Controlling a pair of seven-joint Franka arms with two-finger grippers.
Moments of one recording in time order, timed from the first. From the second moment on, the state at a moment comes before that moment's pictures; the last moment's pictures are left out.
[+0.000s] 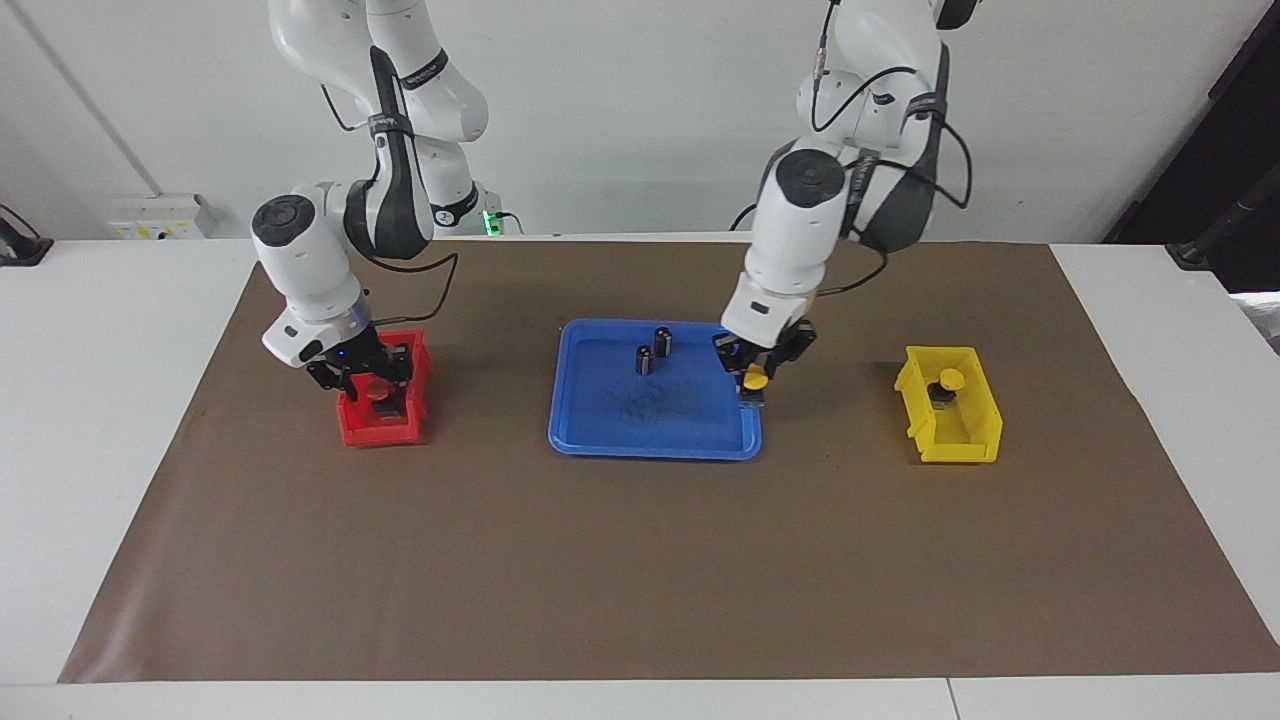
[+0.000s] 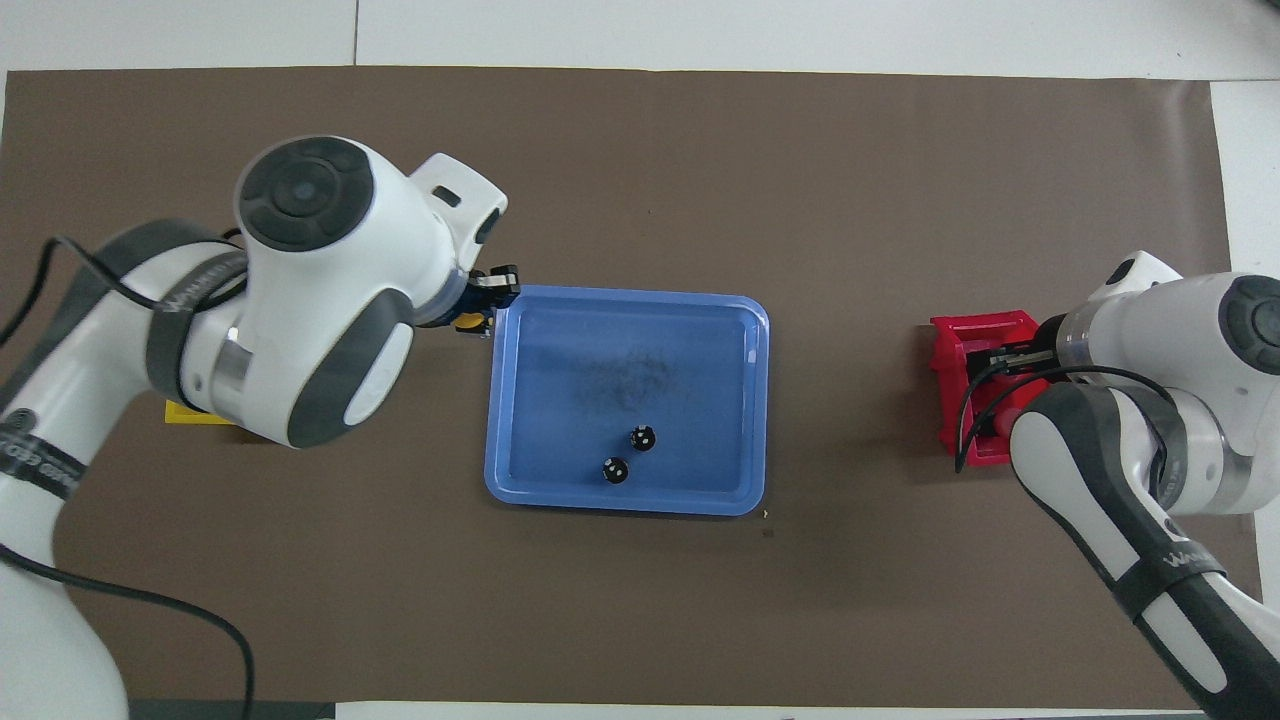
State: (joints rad) left arm -0.42 0.17 0.00 -1.72 0.01 1.90 -0.50; right arm -0.34 0.02 0.30 -2.22 -0.02 2.29 -0.14
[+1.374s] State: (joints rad) left arm -0.02 0.15 0.00 -1.97 0.00 2.16 -0.06; right arm -0.33 -0.01 0.22 -1.55 -0.02 1.45 -0.15
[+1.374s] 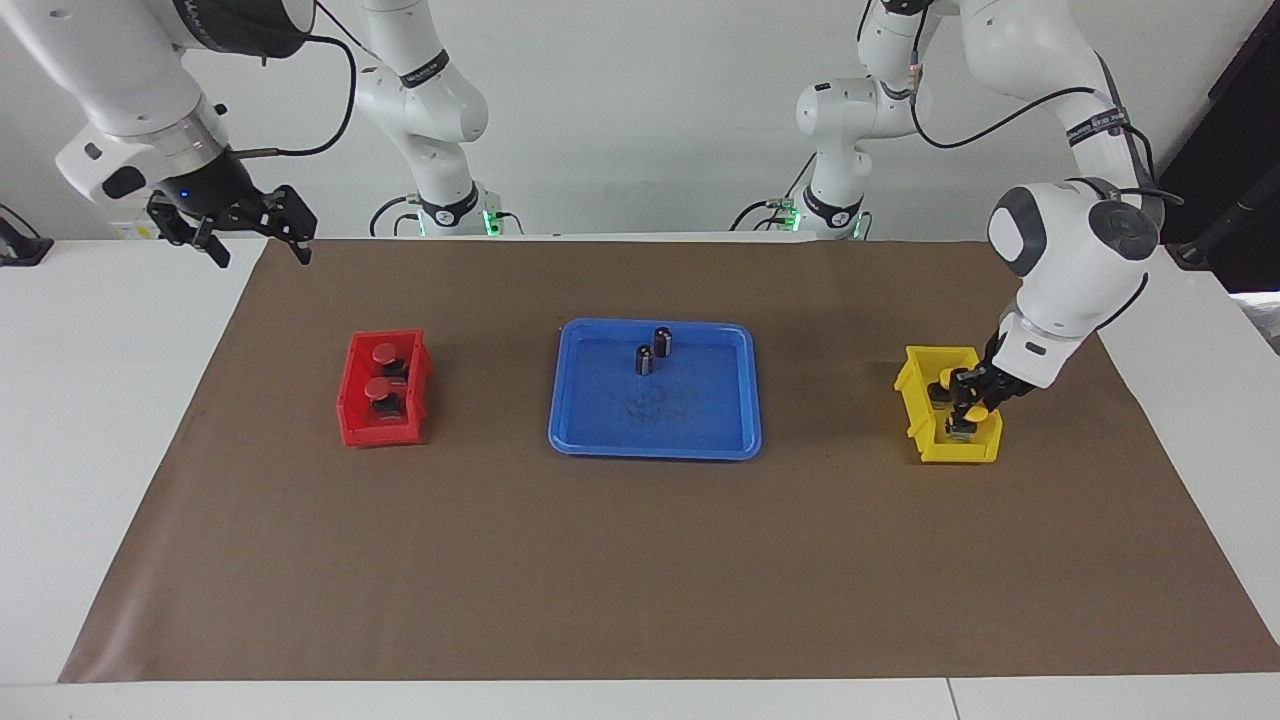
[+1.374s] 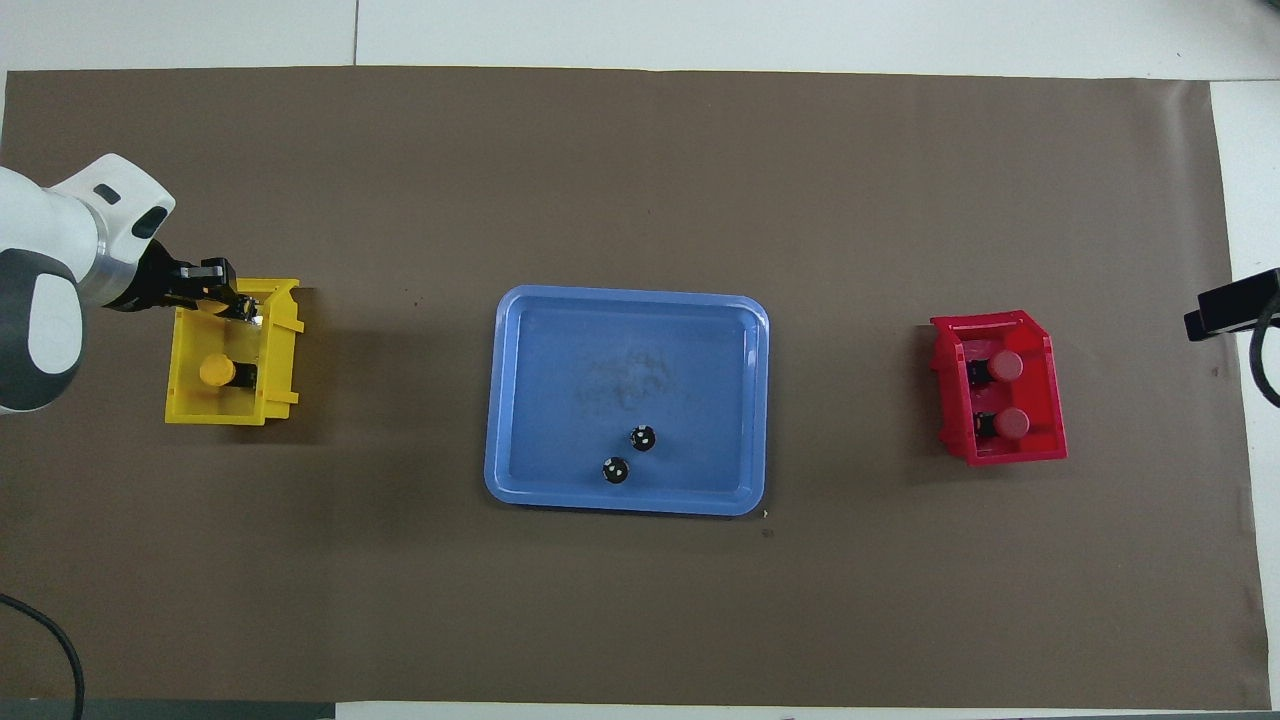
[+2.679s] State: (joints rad) left arm -0.07 -0.05 -0.03 -1.75 0.00 1.78 -0.02; right arm -0.09 -0.01 -0.03 -1.54 -0.02 1.45 -0.10
